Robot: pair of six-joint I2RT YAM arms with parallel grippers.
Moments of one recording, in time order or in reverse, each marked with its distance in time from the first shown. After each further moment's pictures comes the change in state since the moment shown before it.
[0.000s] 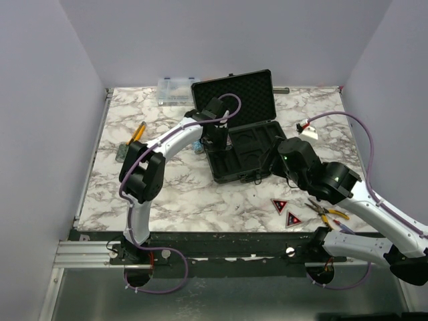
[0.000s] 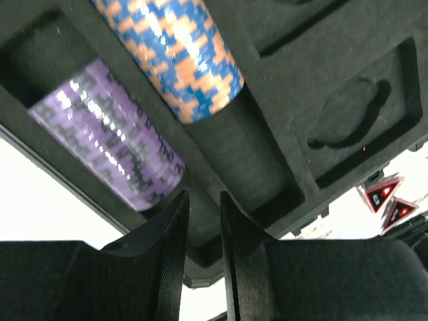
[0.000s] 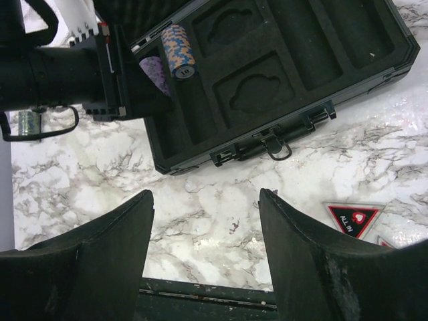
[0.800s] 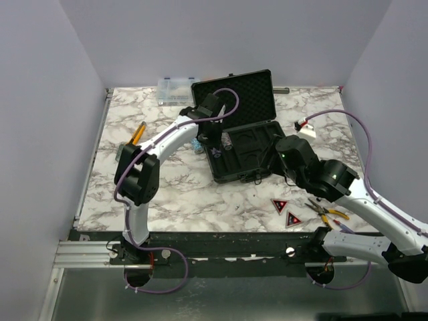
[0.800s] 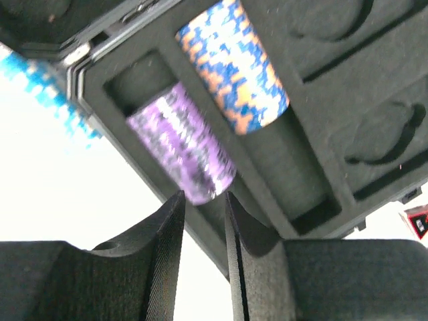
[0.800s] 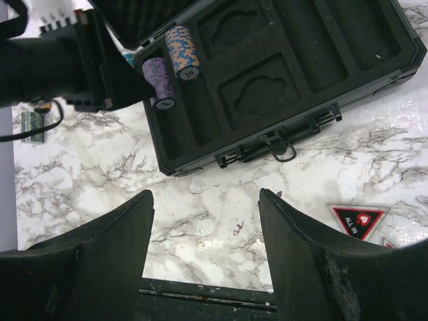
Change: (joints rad) left arm 0.020 0.013 0.066 0.008 -0.159 0.088; right arm 0.000 0.025 0.024 -0.003 -0.003 0.003
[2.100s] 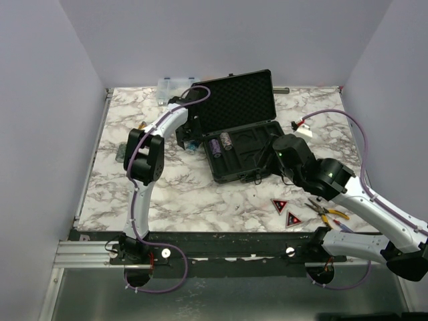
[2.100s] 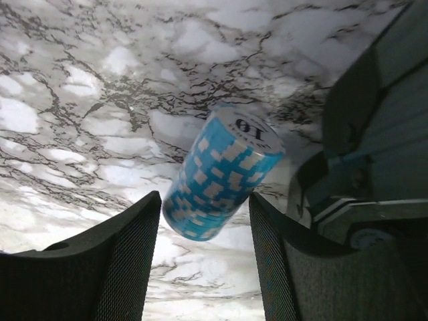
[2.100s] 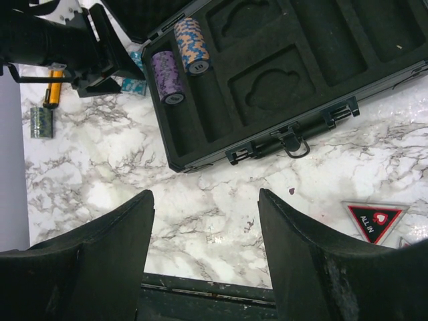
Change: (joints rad) left arm 0.213 0.237 0.206 -0.255 -0.141 -0.218; right arm 0.000 0.026 0.000 0.024 -0.032 0.023
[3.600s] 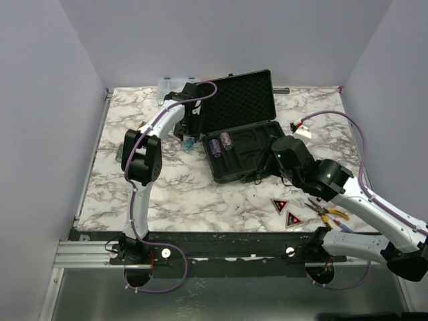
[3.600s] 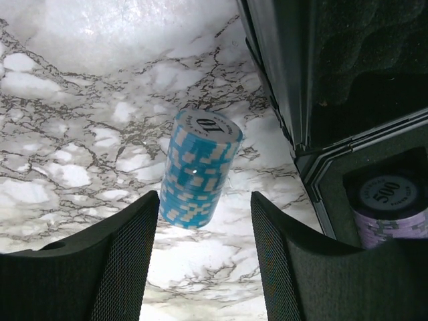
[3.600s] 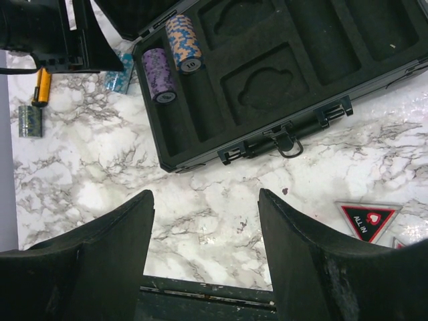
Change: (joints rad) left arm 0.014 -0.011 0.042 0.023 0.063 0.407; right arm 0.000 -0.005 -0.025 0.009 0.007 -0.011
